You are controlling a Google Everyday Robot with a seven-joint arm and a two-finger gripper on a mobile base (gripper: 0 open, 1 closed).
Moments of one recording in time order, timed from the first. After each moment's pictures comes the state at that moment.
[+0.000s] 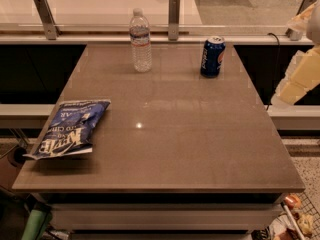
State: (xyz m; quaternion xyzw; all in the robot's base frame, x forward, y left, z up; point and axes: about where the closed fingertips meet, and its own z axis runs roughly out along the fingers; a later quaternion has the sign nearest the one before) arm 0.479 -0.232 1.010 -0.55 0.80 -0.05 0.25
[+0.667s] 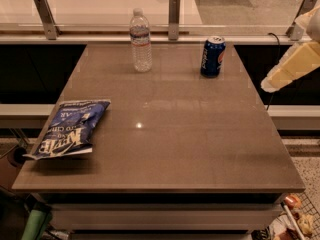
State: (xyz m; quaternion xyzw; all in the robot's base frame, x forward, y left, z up) arm 0.529 -0.252 1.003 -0.46 0.82 -0.02 0.34
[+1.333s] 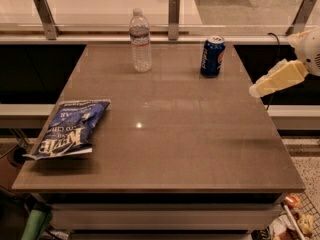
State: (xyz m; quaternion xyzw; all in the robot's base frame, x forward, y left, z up) arm 0.561 -0.261 0.958 -0.41 0.82 0.03 0.41
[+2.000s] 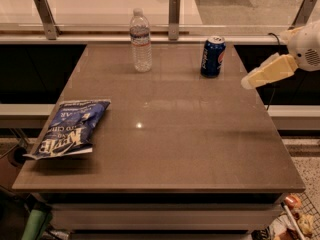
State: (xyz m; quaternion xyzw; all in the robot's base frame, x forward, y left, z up) arm 0.584 -0.254 0.958 -0.40 0.81 0.05 0.43
